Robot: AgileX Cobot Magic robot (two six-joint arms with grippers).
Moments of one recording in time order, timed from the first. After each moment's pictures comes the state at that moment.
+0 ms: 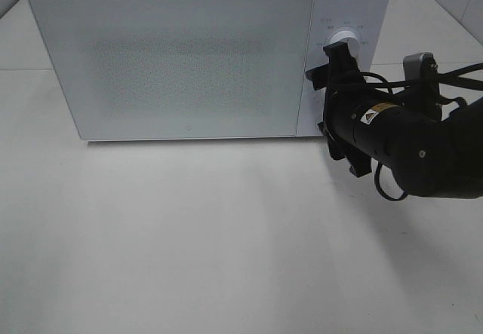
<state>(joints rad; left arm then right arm) 0.03 0.00 -0.50 -0.09 1.04 0.06 0.53 1.79 -0.62 0.45 -0.80 1.09</state>
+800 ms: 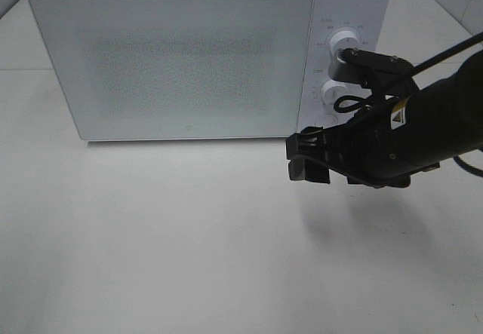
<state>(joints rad) 0.03 0.00 -0.50 -0.09 1.04 0.06 0.53 1.49 -0.69 0.09 0.22 0.37</state>
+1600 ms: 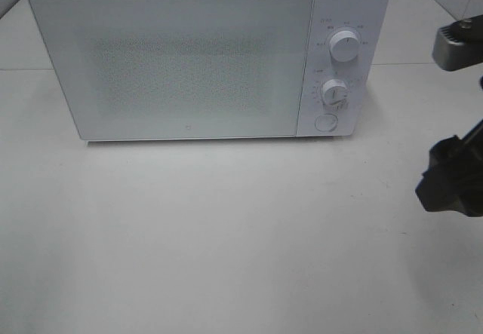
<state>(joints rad) 0.03 0.00 -0.50 -0.09 1.04 0.06 0.53 1.05 -0.73 -0.17 0.88 0.28</state>
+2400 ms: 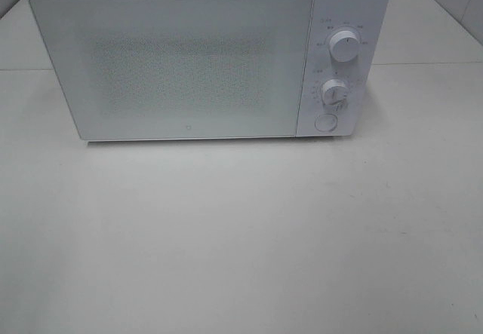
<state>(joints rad) 0.03 0.00 -0.50 -0.09 1.04 0.06 0.36 0.43 -0.64 -0.17 1.16 0.19</state>
